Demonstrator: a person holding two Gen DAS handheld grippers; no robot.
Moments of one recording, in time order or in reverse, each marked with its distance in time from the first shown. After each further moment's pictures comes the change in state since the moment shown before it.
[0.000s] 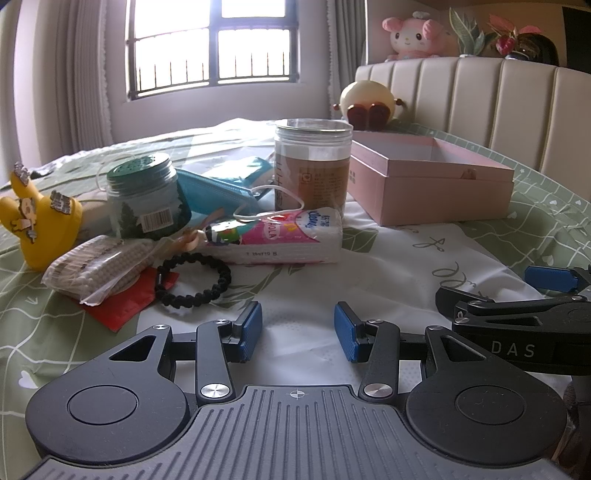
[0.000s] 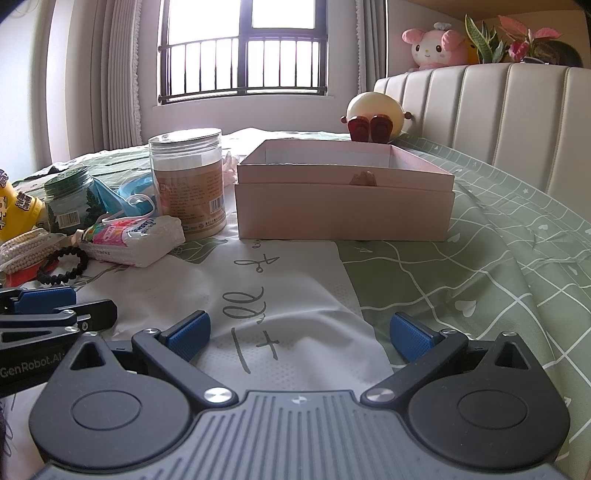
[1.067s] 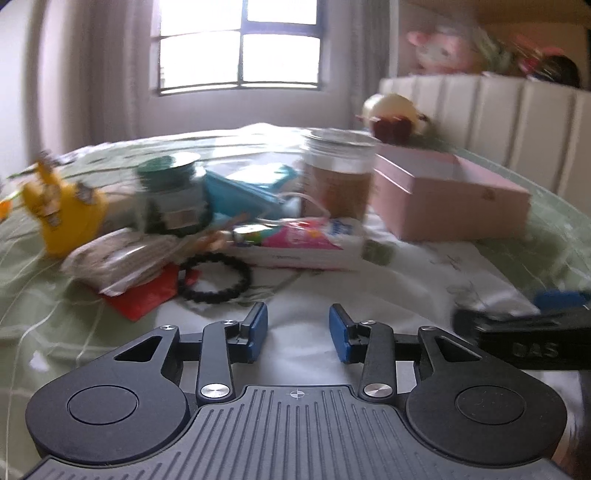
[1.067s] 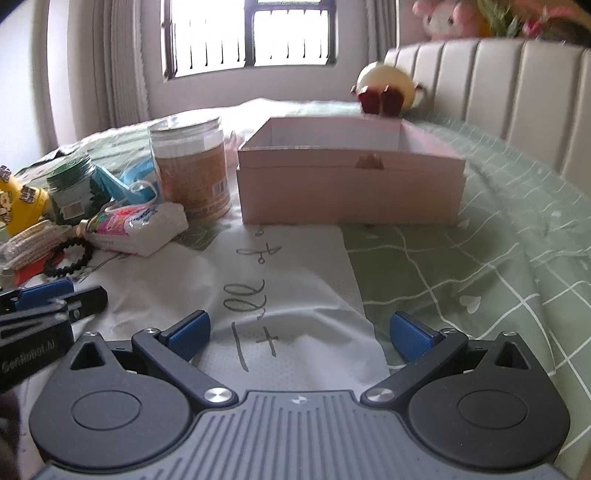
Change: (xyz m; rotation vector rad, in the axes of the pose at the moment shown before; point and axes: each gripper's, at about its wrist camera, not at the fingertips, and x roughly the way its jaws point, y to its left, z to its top) left arm -0.003 0.009 0.002 -0.093 -0.028 0.067; right arm 0.007 -0.009 0.017 0.003 0.139 0.060
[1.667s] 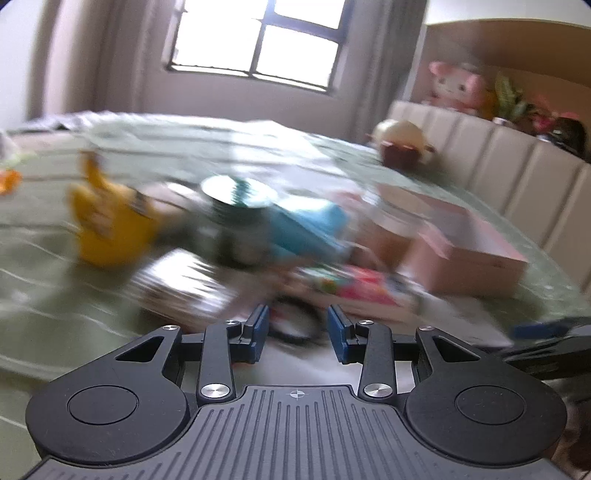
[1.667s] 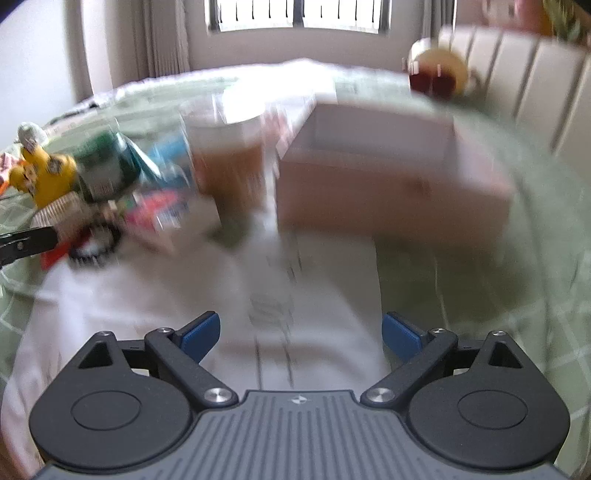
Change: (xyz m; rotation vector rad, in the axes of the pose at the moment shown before) left arm -0.023 0.099 0.045 -0.118 0.018 -0.071; right arm 0.002 0.016 0.043 -0.134 0.096 0.078
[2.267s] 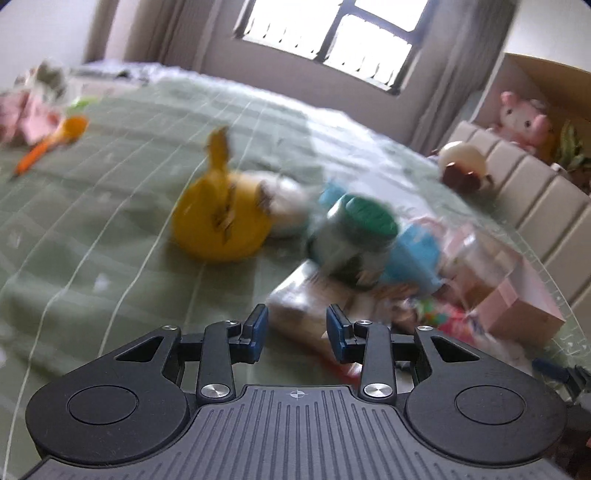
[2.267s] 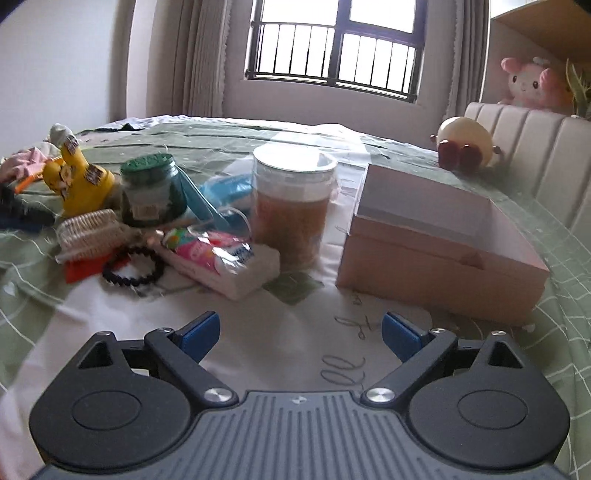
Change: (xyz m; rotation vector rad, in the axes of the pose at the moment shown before) left arm 0.002 0.083 0.024 -0.193 0.055 0.045; right arm 0.008 0.045 -0.008 -0.119 -0.177 0.013
